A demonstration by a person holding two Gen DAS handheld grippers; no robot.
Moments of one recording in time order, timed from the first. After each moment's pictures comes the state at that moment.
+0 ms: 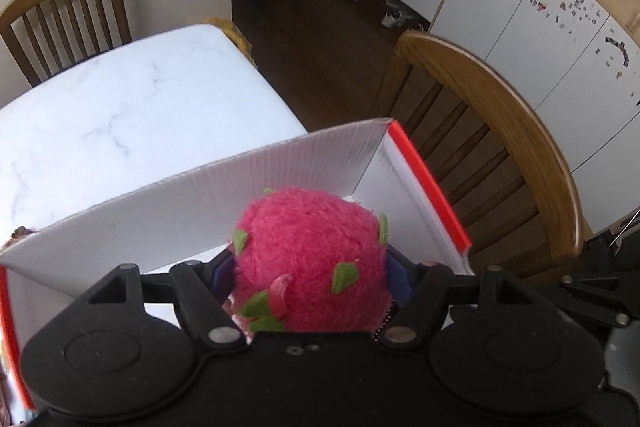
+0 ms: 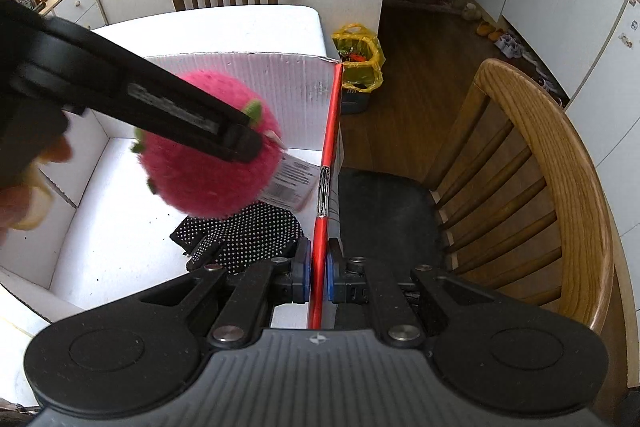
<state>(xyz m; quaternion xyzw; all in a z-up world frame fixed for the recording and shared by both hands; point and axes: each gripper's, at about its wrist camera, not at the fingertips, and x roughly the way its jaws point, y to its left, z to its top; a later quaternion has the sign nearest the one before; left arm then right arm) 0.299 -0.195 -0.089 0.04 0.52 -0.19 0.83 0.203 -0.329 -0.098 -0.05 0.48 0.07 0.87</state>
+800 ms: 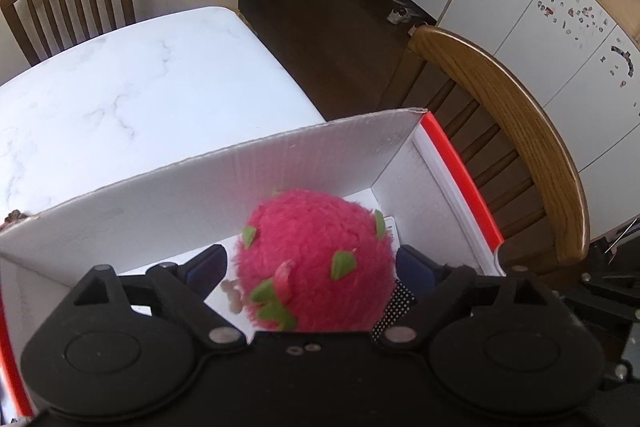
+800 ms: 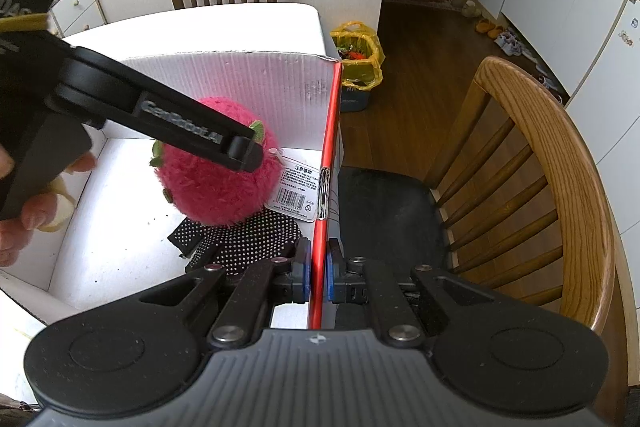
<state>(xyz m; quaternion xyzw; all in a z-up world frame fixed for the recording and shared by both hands) 0.308 -0.174 -0.089 0.02 0.53 -0.18 0.83 0.204 -0.329 -0.097 -0.05 0.48 0.07 0.87</state>
